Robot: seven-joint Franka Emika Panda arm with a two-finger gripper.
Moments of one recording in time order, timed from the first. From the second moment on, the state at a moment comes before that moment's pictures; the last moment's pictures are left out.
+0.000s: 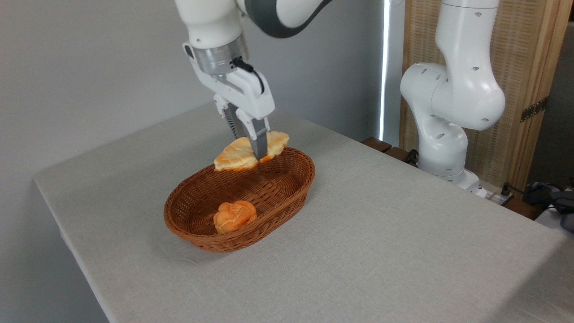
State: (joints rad) arm -0.15 -0.15 -0.10 -1.98 -0.16 1.70 0.58
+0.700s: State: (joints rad) arm -0.15 -0.11 -0.10 -1.98 -0.16 1.77 0.56
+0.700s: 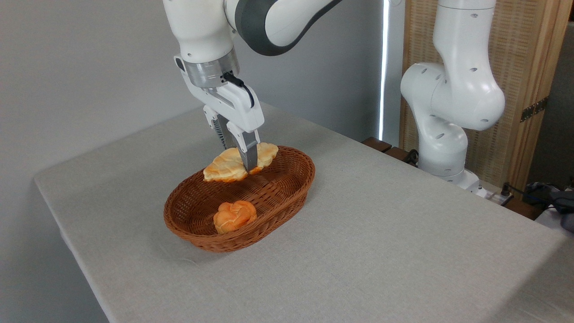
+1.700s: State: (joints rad) arm -0.15 -0.10 -0.10 -1.98 -0.16 1.77 0.56
